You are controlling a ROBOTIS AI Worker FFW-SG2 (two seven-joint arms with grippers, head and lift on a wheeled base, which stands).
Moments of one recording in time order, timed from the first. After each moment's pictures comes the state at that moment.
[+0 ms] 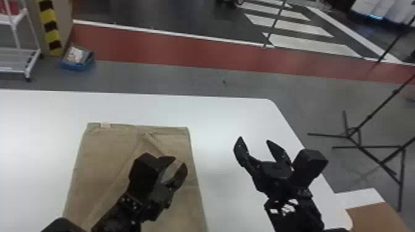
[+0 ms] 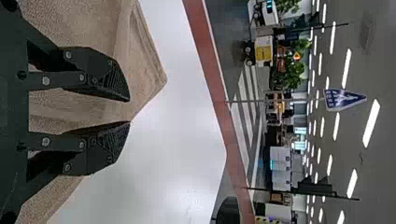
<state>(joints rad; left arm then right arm) 0.10 0.14 -0.62 -1.86 0.01 0.45 -0.05 0.47 -0.15 -0.14 -2.08 -0.30 0.18 -0.04</state>
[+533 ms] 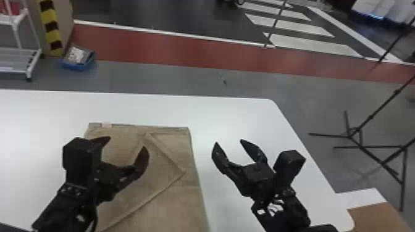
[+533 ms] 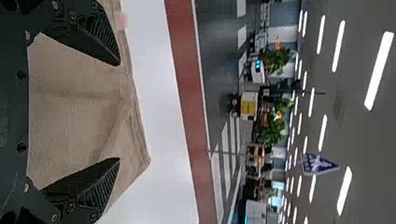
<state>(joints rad) 0.17 0.16 -0.39 -1.89 0.09 0.31 0.06 0.42 -0.16 -0.09 -1.98 -0.25 0.16 0.20</state>
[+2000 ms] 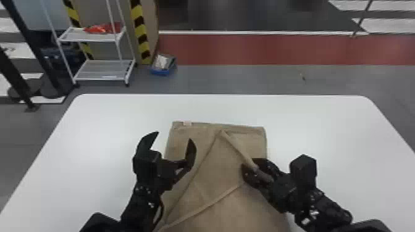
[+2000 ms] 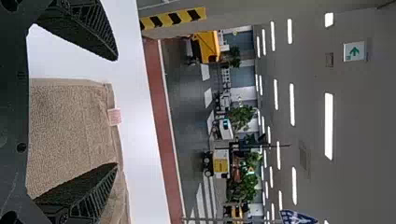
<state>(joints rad) 0.18 0.17 -0.31 -1.68 0.02 -0.02 0.16 0.22 -0.15 0.12 -1.71 0.03 0.23 0.44</state>
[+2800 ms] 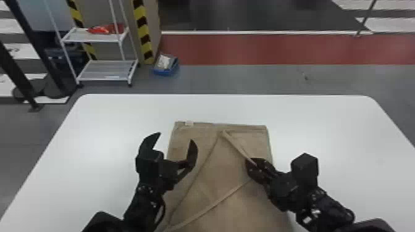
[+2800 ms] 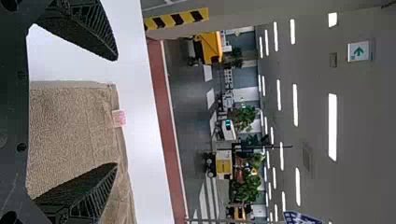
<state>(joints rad) 0.17 0.17 -0.31 -1.65 0.03 -0.02 0.16 0.22 -0.15 0.13 -1.73 0.04 0.23 0.44</state>
